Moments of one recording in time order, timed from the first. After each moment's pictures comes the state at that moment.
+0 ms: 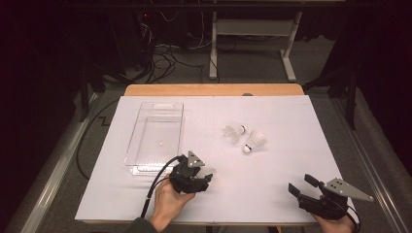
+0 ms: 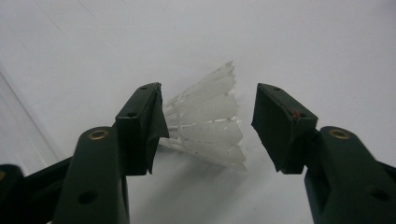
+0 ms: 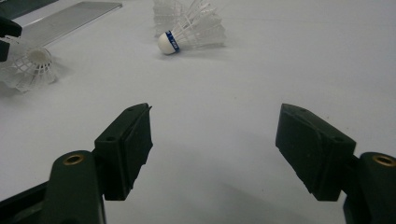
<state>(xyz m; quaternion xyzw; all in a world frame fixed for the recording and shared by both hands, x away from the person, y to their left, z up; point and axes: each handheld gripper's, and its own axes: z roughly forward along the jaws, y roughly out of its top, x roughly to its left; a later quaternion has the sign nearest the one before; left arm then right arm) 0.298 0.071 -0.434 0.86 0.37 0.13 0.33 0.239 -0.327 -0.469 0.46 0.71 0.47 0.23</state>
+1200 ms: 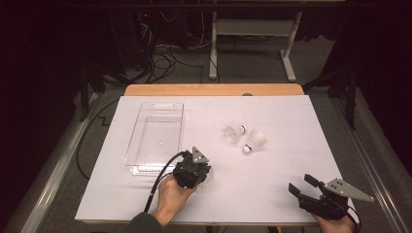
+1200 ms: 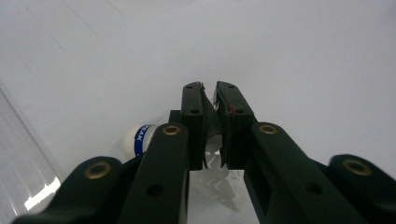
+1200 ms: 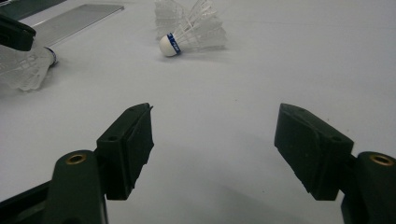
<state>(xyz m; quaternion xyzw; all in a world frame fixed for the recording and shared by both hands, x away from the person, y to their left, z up) 0.309 0.060 -0.430 0.87 0.36 0.14 0.32 0.239 -0.327 -0.469 0.46 0.71 0.48 0.23</state>
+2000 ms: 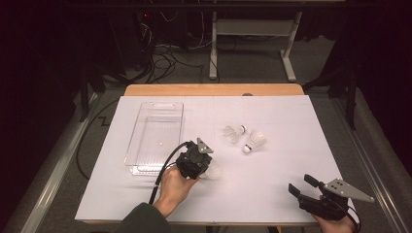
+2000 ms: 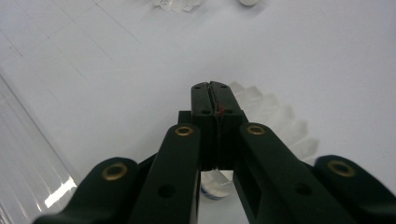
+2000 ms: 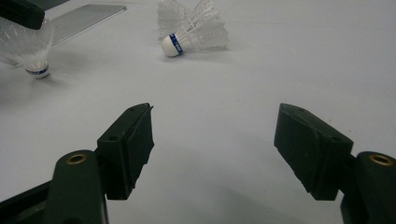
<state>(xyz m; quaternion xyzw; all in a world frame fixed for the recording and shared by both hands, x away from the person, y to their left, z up) 0.327 0.055 -0.409 0.87 0.35 0.14 0.30 0.238 -0.327 -0.469 0.46 0.71 0.48 0.23</state>
